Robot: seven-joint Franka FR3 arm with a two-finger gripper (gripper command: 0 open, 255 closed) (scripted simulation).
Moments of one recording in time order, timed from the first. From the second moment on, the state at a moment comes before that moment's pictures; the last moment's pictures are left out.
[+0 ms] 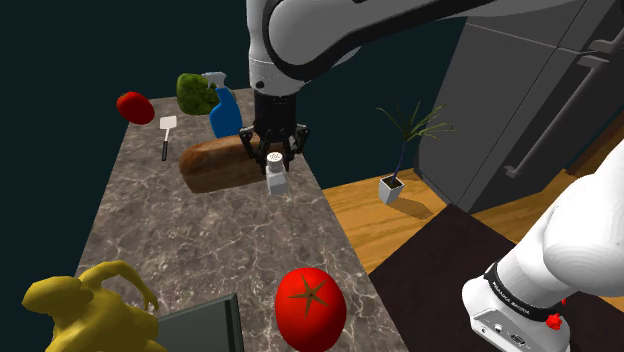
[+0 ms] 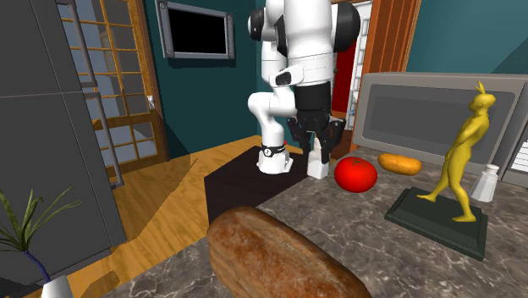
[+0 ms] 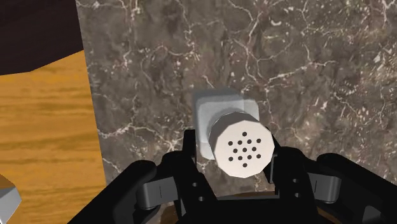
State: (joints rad) arm 0.08 0.02 0.48 -1.95 0.14 1.99 0.83
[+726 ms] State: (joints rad) arm 0.08 0.00 0.47 -1.83 0.14 1.85 0.84
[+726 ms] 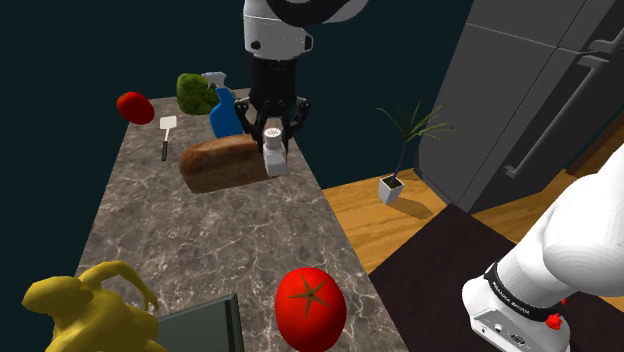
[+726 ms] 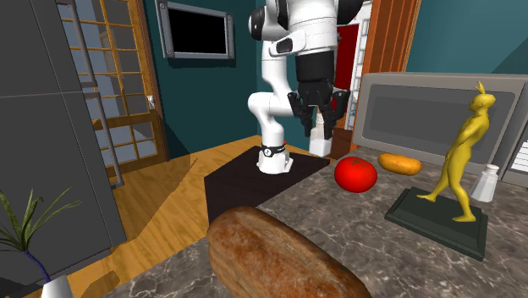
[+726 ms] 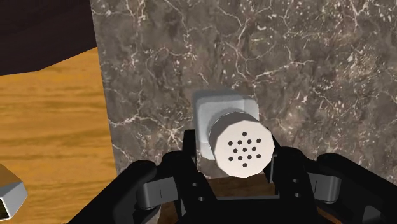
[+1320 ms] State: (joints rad) arm 0.08 0.00 0.47 -1.71 0.14 1.73 0.86
